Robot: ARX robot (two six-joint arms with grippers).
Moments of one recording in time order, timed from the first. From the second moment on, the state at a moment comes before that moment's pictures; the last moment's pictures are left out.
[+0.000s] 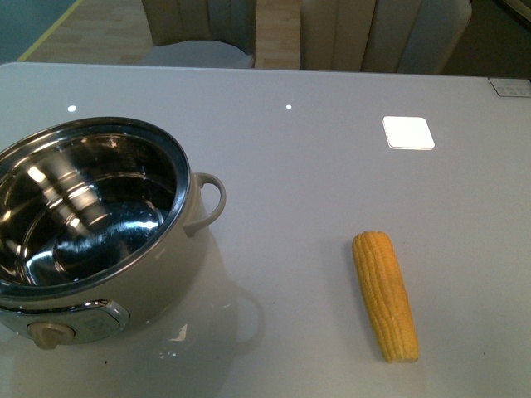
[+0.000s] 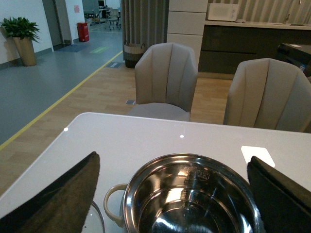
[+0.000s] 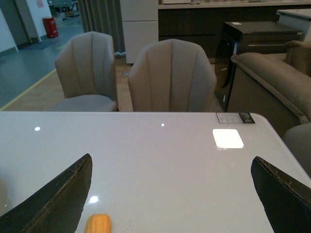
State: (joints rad) left arm 0.00 0.01 0.01 0.00 0.00 -0.01; right arm 0.00 0.01 0.02 0.00 0.00 0.00
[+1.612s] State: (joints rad) left arm 0.00 0.01 0.01 0.00 0.00 -0.01; right arm 0.37 2.07 0.67 0.29 0.09 0.07
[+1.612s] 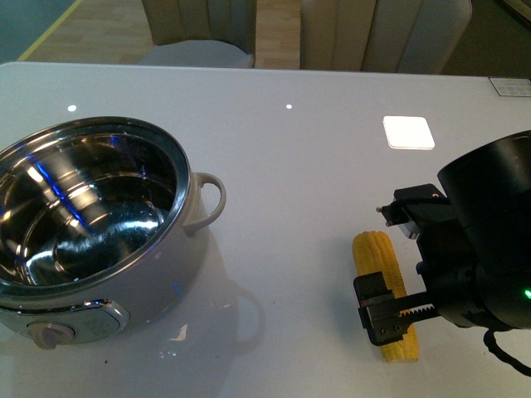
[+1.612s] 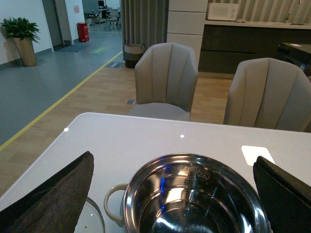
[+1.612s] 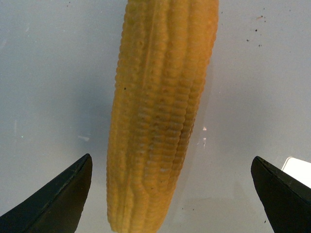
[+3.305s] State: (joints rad) left arm 0.00 0.01 0.01 0.00 0.00 -0.01; right arm 0.39 2.23 0.78 0.32 0.07 0.05
